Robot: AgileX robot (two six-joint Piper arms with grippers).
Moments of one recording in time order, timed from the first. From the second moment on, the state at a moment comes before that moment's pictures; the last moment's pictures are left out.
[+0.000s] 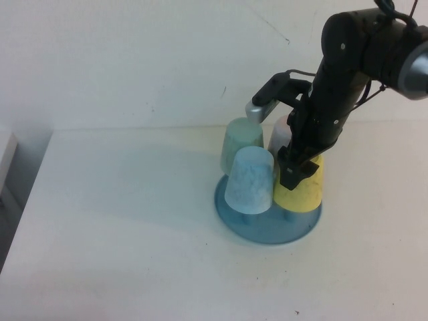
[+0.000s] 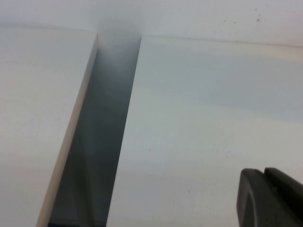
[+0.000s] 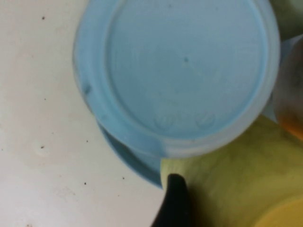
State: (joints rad) right arm 0.42 2.15 -1.94 0.14 1.30 -0.59; left arm 0.07 -0.01 0.02 -0.09 0.37 -0.06
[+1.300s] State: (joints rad) right arm -0.08 1.33 -0.70 1.16 1.15 -0.65; left arm 0.07 -0.01 0.02 -0.09 0.37 -0.06
